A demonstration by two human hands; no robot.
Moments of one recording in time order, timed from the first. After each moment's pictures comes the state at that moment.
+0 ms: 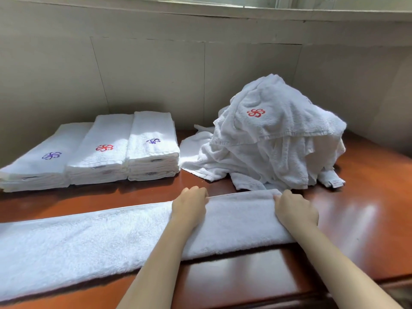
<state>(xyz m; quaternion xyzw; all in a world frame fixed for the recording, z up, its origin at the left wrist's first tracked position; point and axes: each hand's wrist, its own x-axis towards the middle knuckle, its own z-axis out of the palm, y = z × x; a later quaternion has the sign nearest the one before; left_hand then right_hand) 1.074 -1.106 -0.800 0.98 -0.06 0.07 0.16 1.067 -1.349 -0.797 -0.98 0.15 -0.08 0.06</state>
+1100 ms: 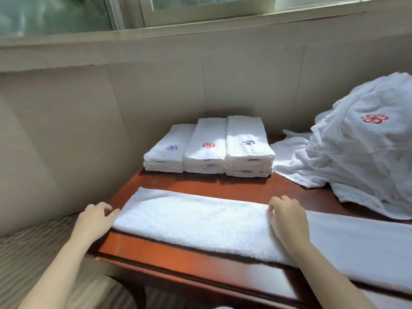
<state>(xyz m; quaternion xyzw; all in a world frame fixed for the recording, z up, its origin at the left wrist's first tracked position) 0.876 -0.740 -0.786 0.90 0.38 0.12 0.17 1.029 -1.135 -0.805 -0.97 -0.13 -0.15 0.13</state>
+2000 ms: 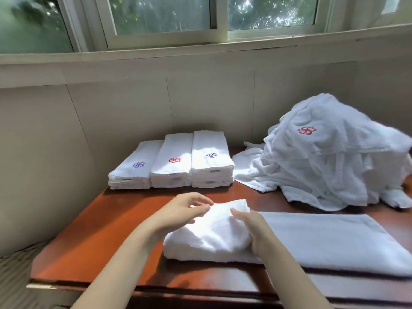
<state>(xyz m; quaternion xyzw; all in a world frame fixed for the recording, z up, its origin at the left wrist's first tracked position) 0.942 -0.980 -0.703 0.88 -0.01 -0.04 0.48 1.005 -1.155 -0.776 -0.63 0.07 0.18 0.75</state>
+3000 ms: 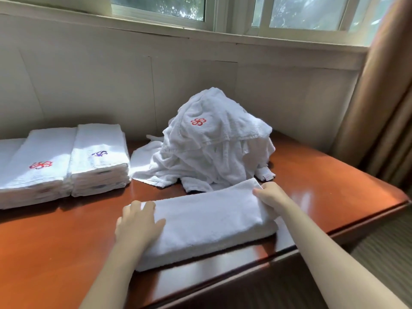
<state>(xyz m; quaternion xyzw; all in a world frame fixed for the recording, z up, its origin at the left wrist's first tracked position) 1.010 -1.121 -0.771 0.99 0.02 0.01 0.13 1.043 -1.439 -0.757 -0.90 0.22 -0.03 0.37</state>
